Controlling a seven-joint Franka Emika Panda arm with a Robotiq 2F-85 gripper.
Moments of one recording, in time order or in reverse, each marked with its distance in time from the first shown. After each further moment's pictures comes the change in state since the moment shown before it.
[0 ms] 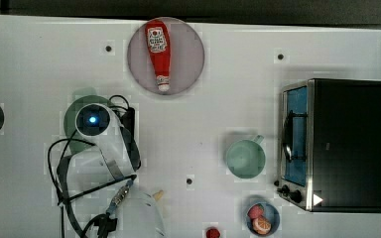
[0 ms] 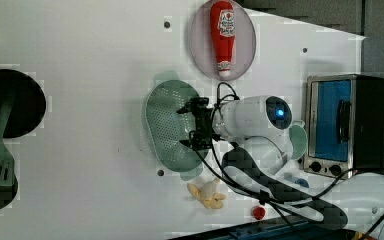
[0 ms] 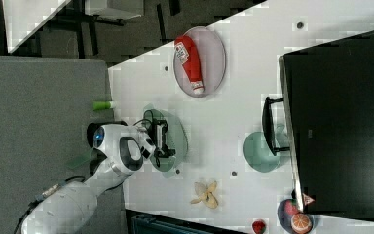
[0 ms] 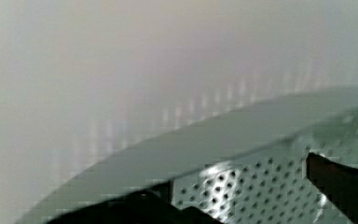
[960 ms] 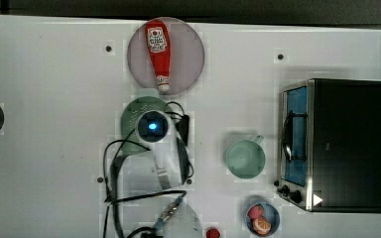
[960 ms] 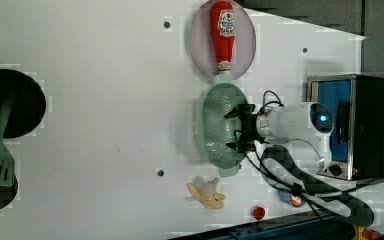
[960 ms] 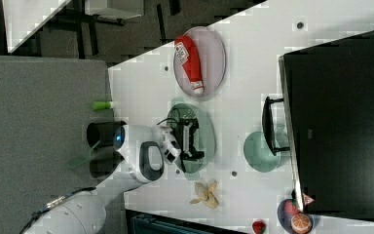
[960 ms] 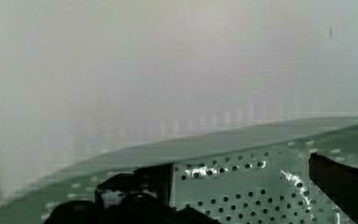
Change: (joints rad) arm -0.022 -0.128 -0.252 -0.174 -0.016 0.021 -0.159
